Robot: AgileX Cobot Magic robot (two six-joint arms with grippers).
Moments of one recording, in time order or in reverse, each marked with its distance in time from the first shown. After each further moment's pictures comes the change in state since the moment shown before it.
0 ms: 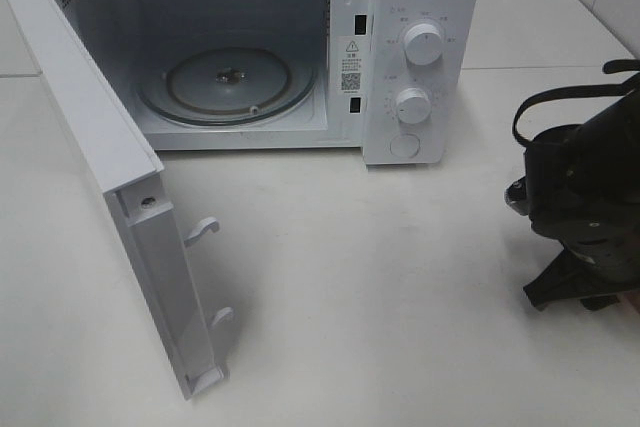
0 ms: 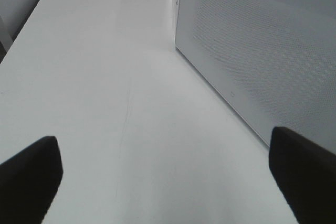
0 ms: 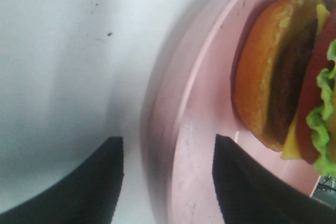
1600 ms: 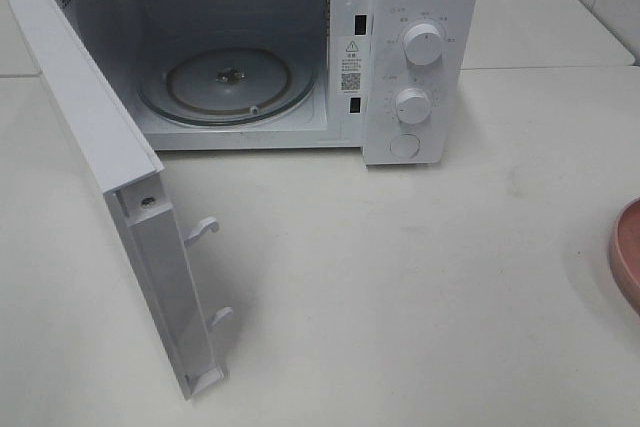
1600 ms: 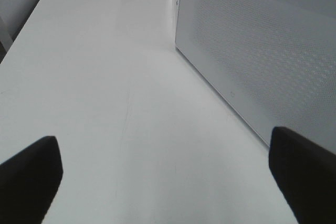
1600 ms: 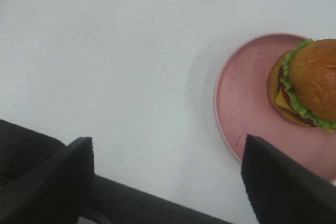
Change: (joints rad) left arm 0.000 0.000 0.000 0.000 0.000 0.000; right arm -0.030 -1.353 0.003 0.800 0.270 -0.978
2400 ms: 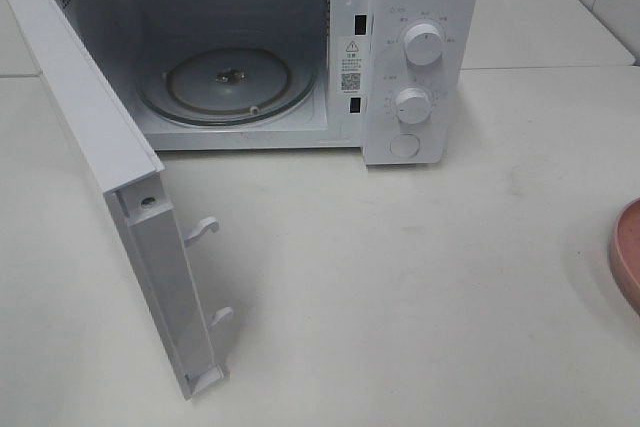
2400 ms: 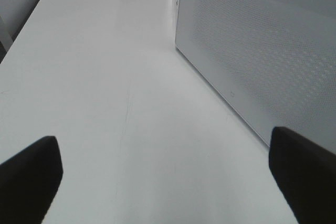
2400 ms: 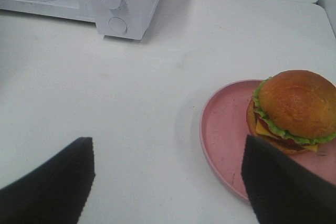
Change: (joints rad) left arm 0.000 0.000 0.000 0.000 0.000 0.000; right arm -0.177 -0.517 0.189 0.073 -0.082 -0.064
